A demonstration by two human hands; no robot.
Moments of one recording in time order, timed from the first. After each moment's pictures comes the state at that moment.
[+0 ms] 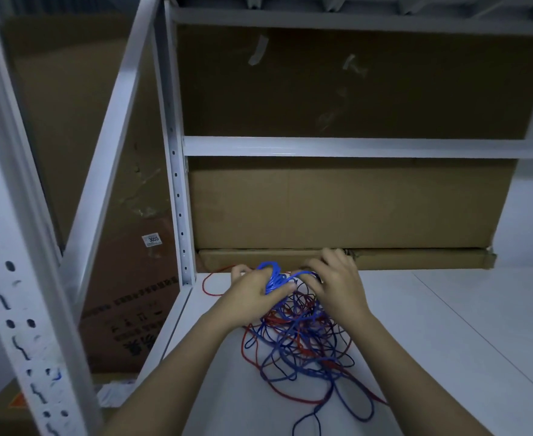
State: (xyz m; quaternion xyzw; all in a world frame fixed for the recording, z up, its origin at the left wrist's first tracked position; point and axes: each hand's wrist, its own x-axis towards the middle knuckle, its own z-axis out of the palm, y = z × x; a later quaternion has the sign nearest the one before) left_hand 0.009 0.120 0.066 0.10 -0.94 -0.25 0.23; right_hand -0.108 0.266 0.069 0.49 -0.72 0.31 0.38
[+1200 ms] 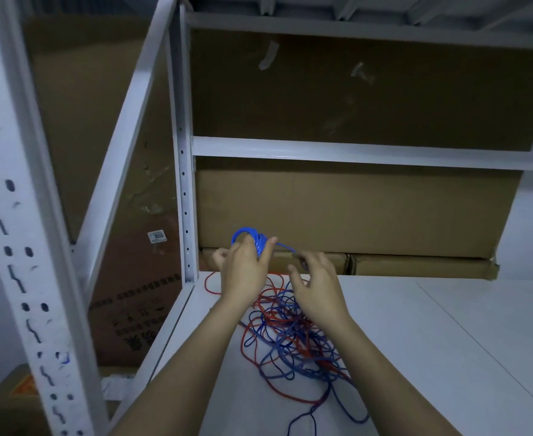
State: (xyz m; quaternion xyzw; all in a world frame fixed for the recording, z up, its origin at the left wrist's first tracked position) left_hand 0.000 0.132 0.099 0.26 -0.82 -0.21 0.45; right_hand -0.080 0.244 0.068 0.42 -0.77 0.47 0.13
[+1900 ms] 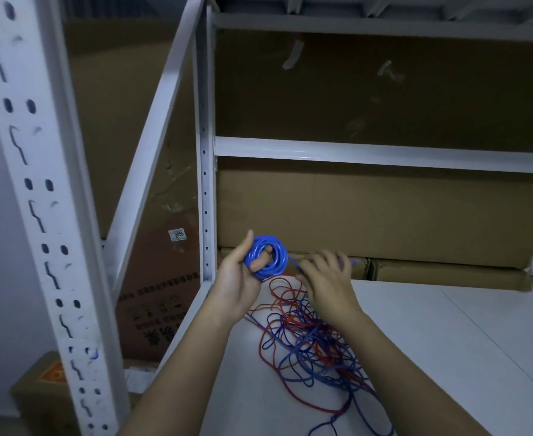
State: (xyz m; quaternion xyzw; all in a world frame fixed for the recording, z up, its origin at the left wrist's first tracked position) left_hand 0.047 0.122 0.109 0.01 -0.44 -0.85 0.29; right_hand -0.100 0.221 0.063 0.50 -0.79 0.20 0.29
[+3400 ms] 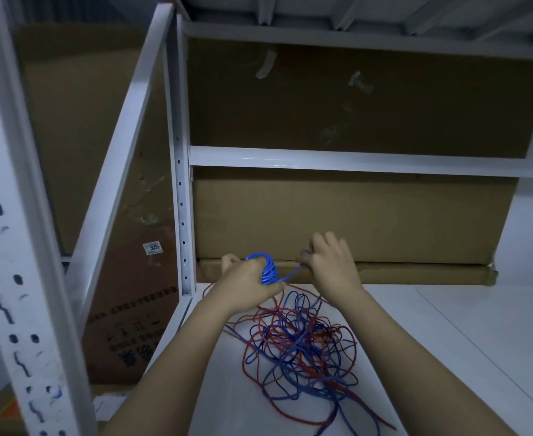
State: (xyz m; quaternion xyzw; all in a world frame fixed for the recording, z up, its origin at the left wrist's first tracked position) left_hand 0.004 0.096 0.103 0.13 -0.95 -0.13 0.25; right_hand -0.119 0.234 0.119 0.46 -0.83 0.01 0.32
